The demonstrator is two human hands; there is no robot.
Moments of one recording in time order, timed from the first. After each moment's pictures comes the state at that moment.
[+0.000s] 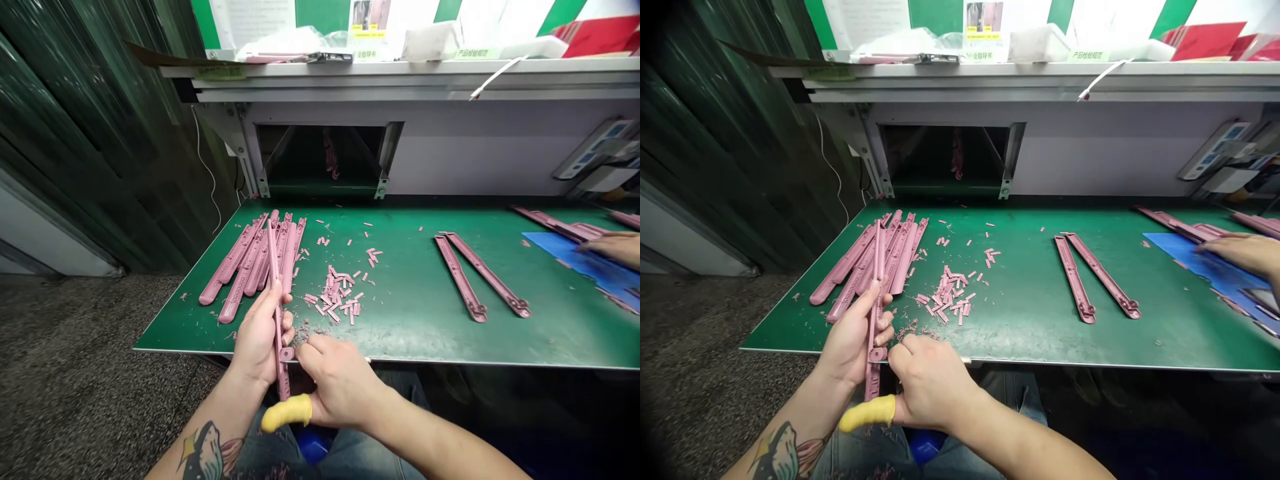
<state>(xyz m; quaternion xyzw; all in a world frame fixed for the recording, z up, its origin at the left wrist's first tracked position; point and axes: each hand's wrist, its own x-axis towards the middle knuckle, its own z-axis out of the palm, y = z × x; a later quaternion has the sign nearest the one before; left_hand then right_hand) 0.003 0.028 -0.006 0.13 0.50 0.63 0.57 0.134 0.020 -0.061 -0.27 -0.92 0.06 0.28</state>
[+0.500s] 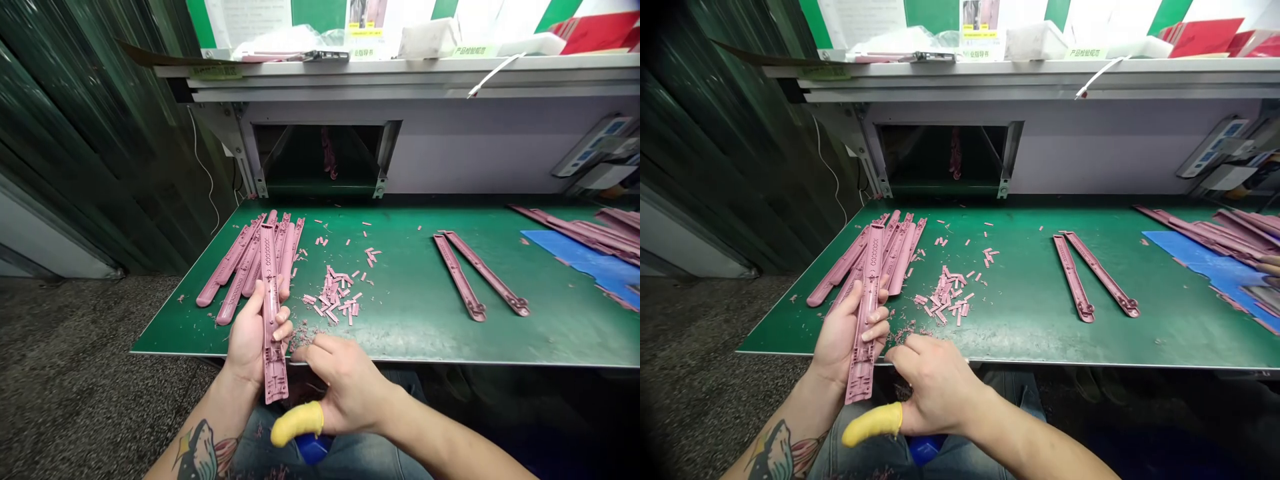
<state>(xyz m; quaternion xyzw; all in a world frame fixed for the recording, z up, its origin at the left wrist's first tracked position) -0.007 0.029 -0.005 0.10 0.35 0.65 0.66 0.150 0.023 -0.054 -0.23 -0.91 0.15 0.31</state>
